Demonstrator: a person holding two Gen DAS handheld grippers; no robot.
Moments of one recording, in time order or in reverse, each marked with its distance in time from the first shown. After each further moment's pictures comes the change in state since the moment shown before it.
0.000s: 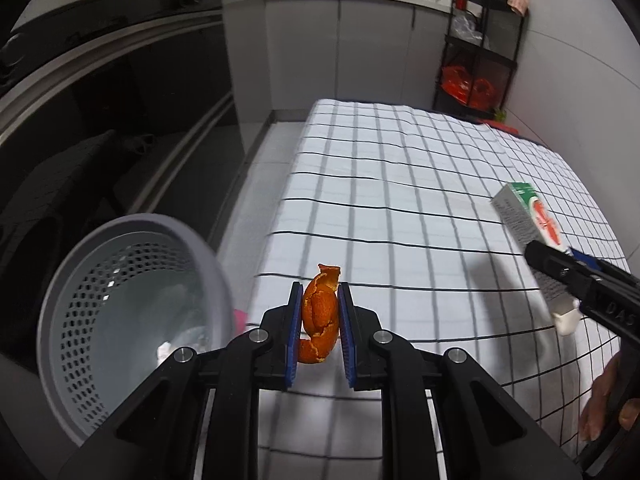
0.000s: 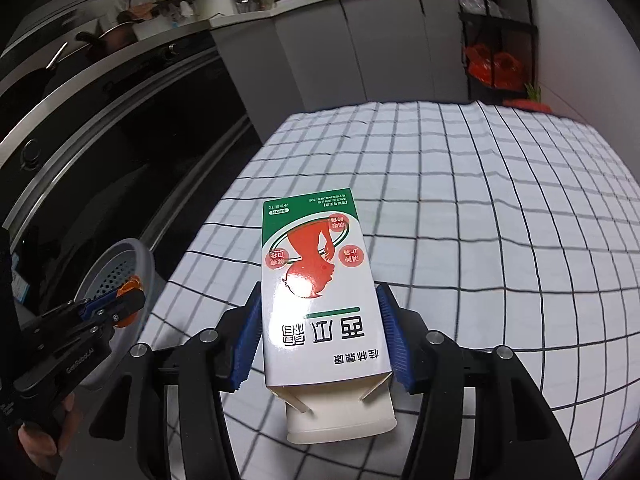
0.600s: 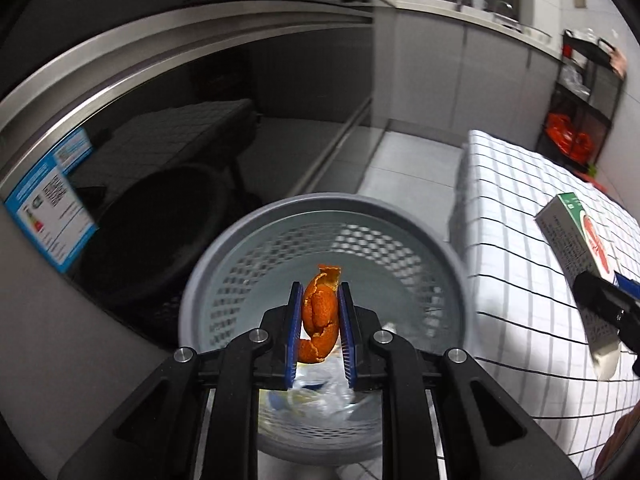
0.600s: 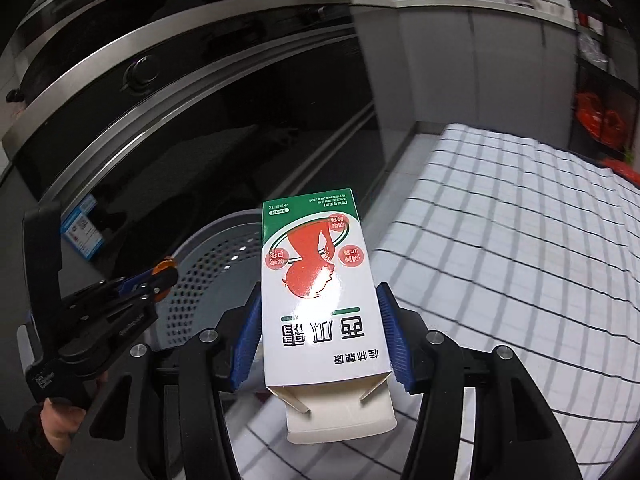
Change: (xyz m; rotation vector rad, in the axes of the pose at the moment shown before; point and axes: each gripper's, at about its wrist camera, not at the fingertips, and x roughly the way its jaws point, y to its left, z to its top) left arm -0.047 0.166 -0.024 -0.221 -0.013 0.268; right arm 0.030 0.186 0.010 -0.203 0.067 0.234
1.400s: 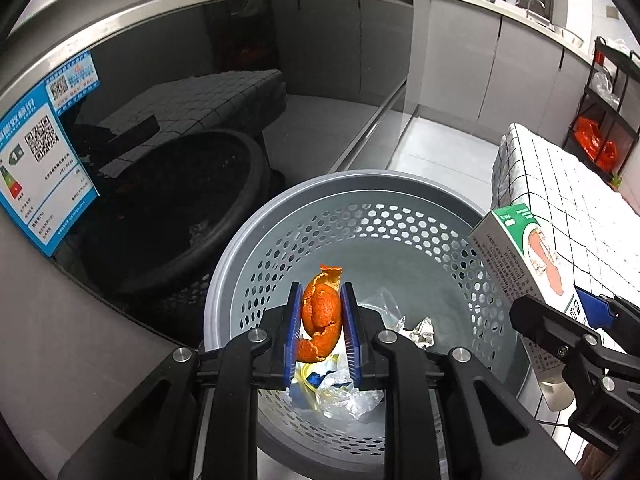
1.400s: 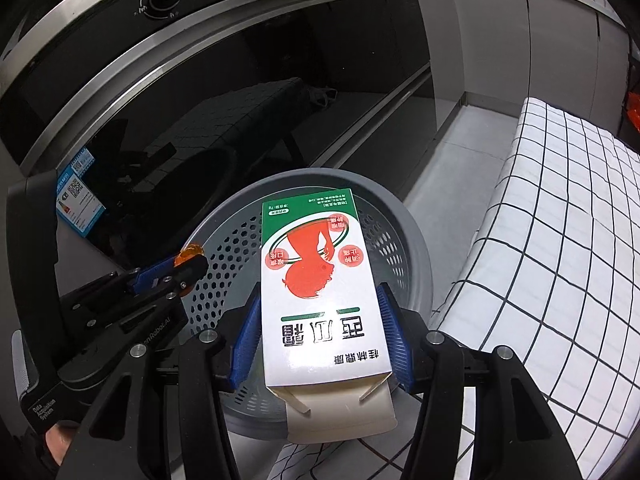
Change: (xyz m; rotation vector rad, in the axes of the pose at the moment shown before) left arm 0.040 0.033 -0.004 -0.062 0.075 0.040; right arm 0.080 0.050 -0.001 -0.059 0.132 0.069
